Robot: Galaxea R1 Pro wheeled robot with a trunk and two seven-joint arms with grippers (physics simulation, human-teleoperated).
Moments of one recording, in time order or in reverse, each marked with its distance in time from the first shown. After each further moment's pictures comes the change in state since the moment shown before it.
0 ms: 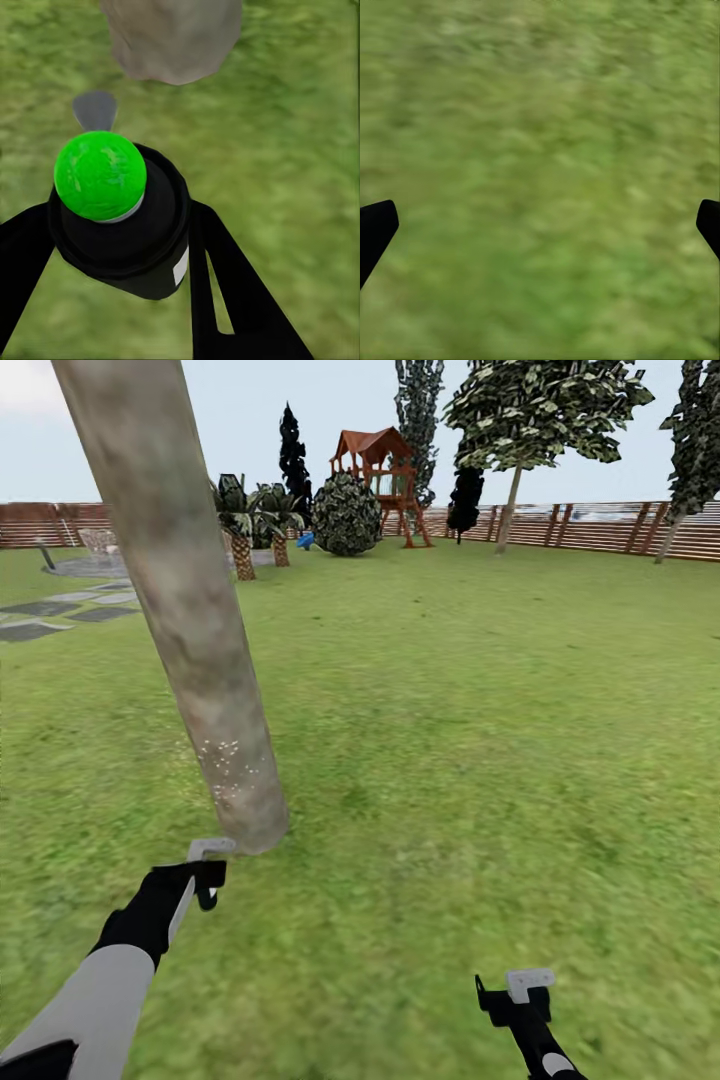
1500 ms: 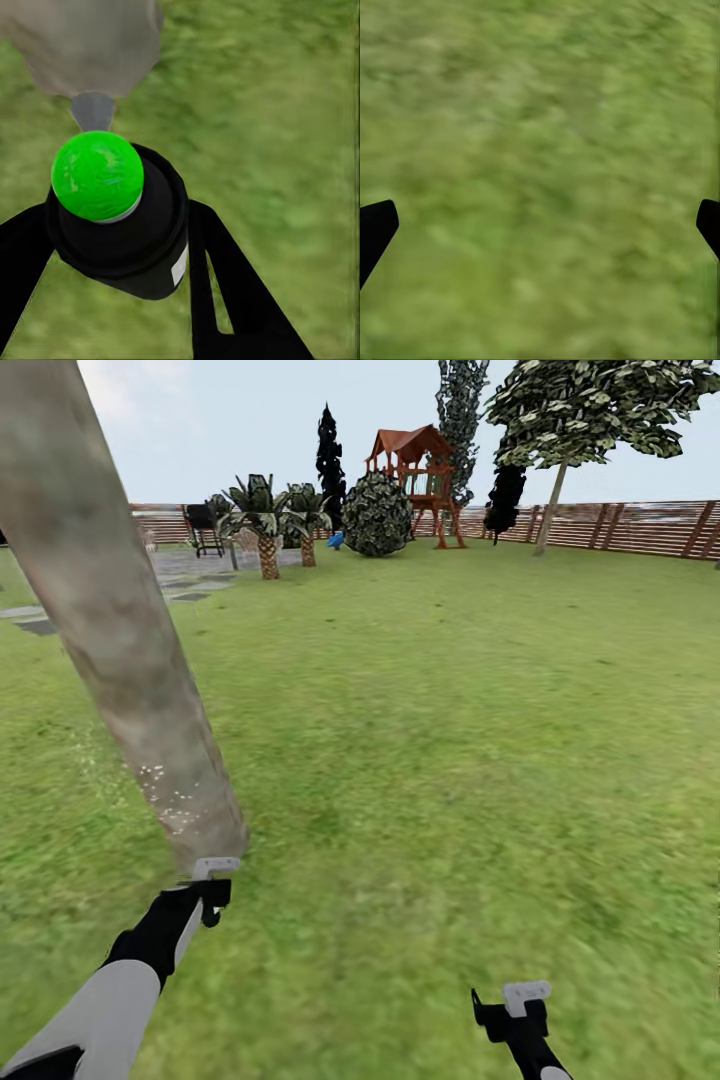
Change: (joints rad) left arm 0.024 -0.016 0.005 0.109 0.006 -0.125 0.053; right arm 0.001 -0.002 0.000 0.060 0.000 -0.002 -0.002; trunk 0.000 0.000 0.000
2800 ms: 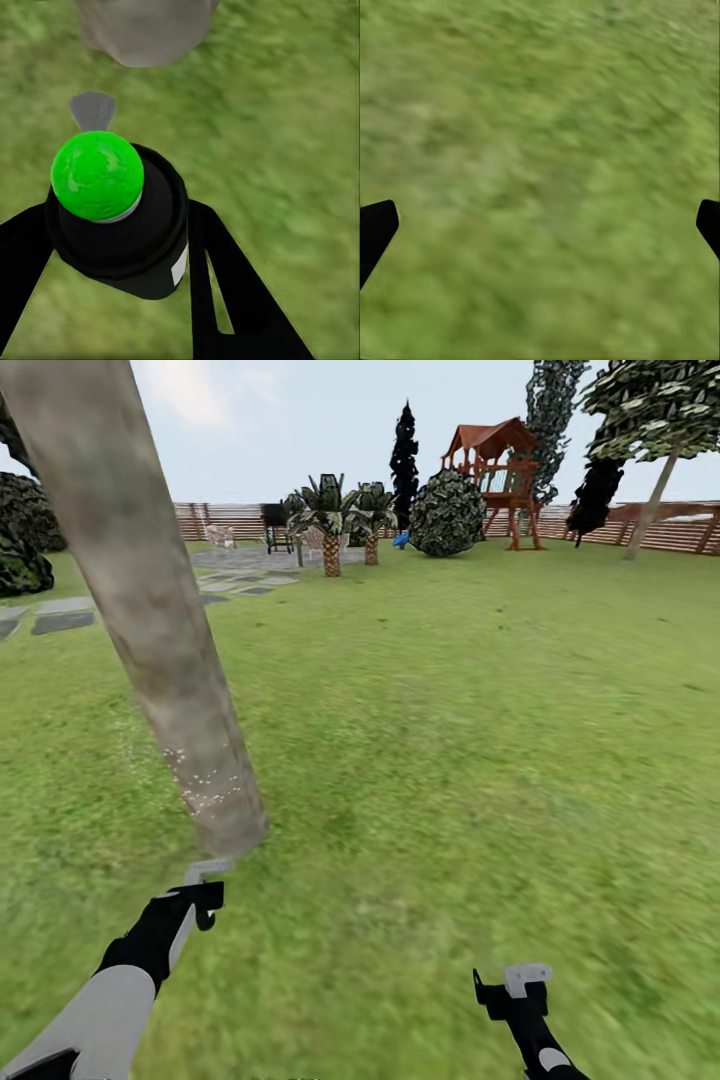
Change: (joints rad) left arm 0.010 0.002 0.080 0.004 -0.004 -0.034 0.004; right arm -0.001 0.014 0.001 -0.085 0.000 0.001 0.001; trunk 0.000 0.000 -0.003
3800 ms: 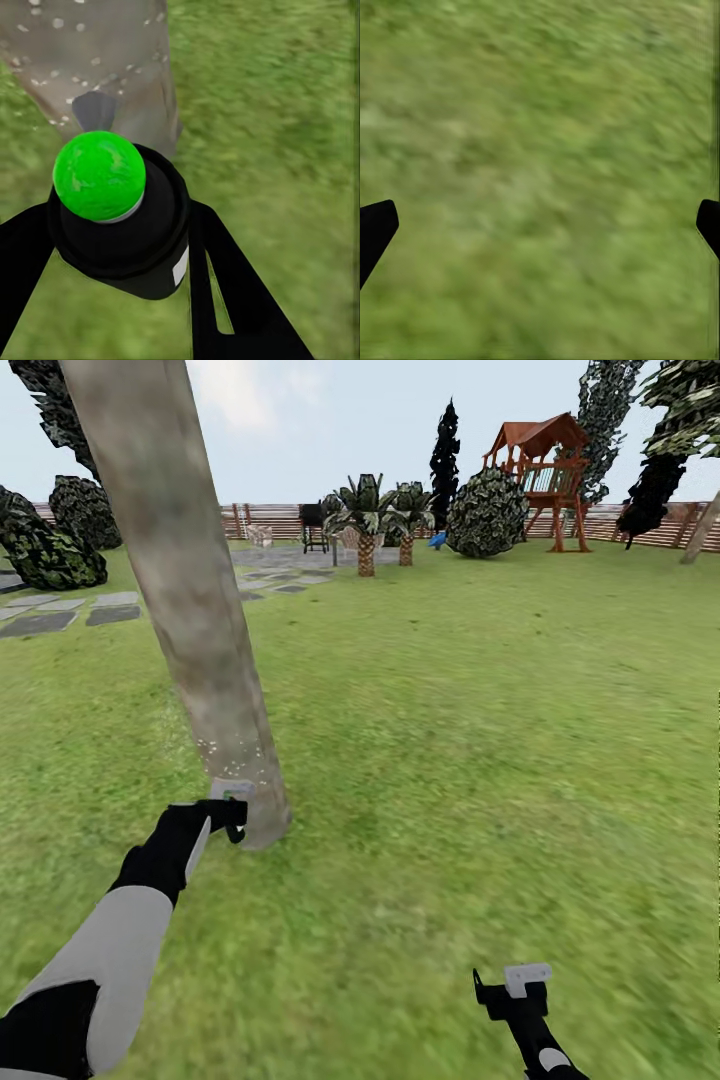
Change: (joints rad) left arm -0.195 -0.010 -0.181 -0.178 0.007 0.205 -0.156; right arm 0.000 0.000 0.000 0.000 0.000 0.000 0.000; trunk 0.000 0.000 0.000
